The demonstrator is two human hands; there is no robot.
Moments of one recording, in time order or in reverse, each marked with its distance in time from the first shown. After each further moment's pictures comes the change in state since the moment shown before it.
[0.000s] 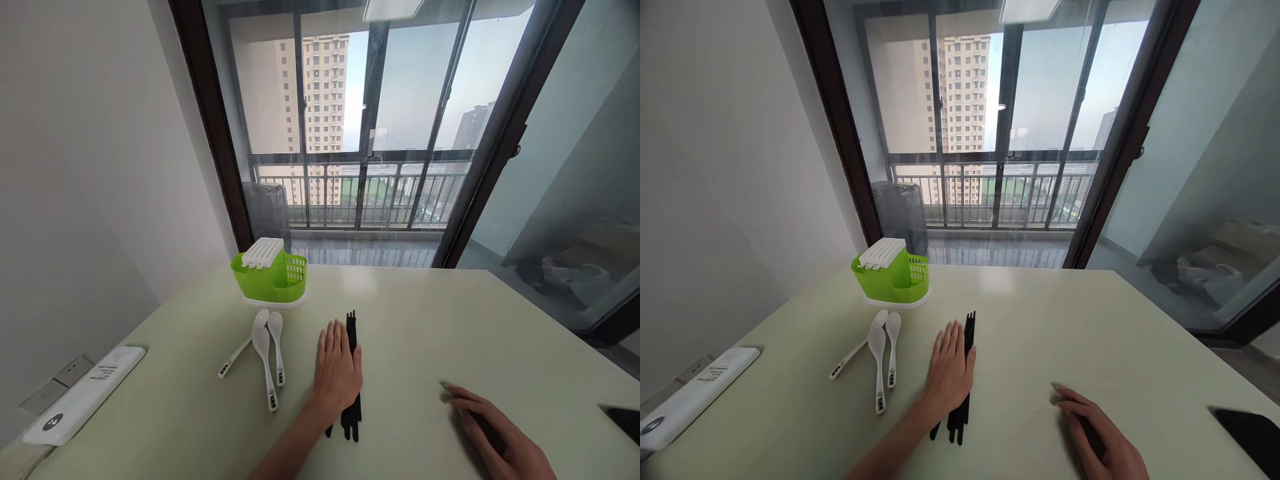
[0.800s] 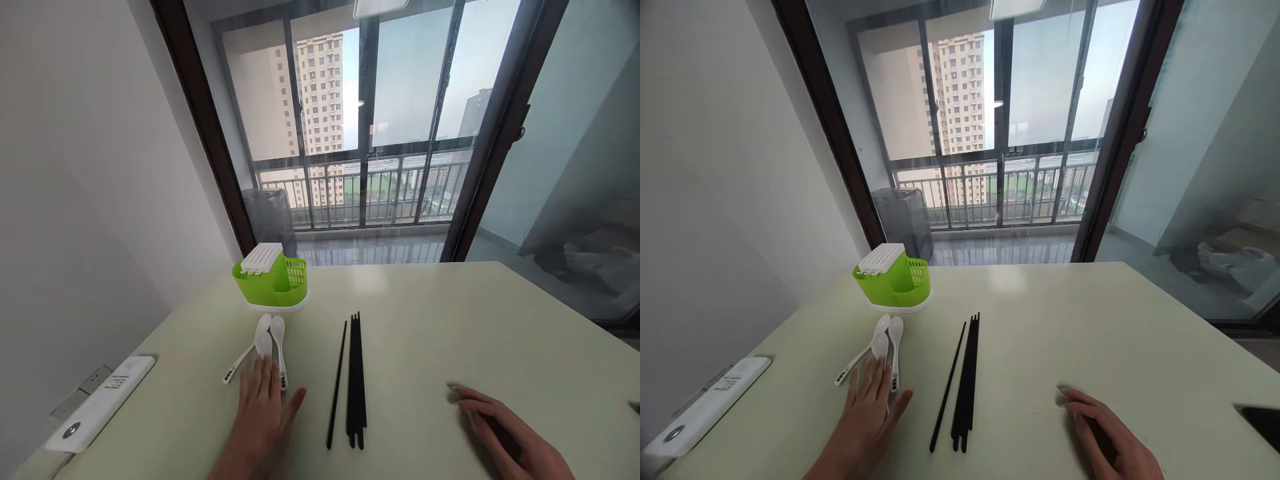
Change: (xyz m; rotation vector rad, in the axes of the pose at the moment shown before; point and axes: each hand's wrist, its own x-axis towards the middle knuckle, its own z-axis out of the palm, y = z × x) left_hand -0.098 -0.121 -0.055 0.343 0.040 -0.133; right_hand -0.002 -0.001 0.000 0.079 -0.011 0.032
